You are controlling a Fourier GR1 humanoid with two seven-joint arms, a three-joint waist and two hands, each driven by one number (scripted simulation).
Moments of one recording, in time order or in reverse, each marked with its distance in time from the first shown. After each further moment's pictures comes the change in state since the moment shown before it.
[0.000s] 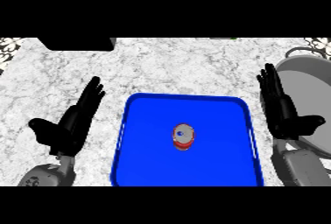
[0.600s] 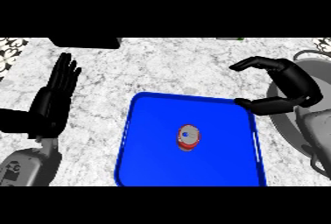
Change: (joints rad) left arm -0.101 0.024 0.144 0.022 0.012 0.017 -0.093; right arm -0.291 -0.261 0.096 0.087 0.071 0.489 -0.175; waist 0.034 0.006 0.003
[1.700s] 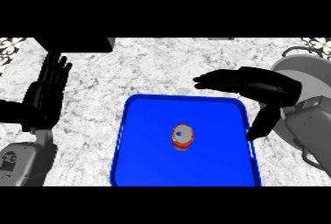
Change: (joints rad) left arm -0.041 -0.011 0.096 0.095 0.001 -0.036 -0.036; right arm -0.145 -0.074 0.223 -0.117 0.445 0.270 -0.024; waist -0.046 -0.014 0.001
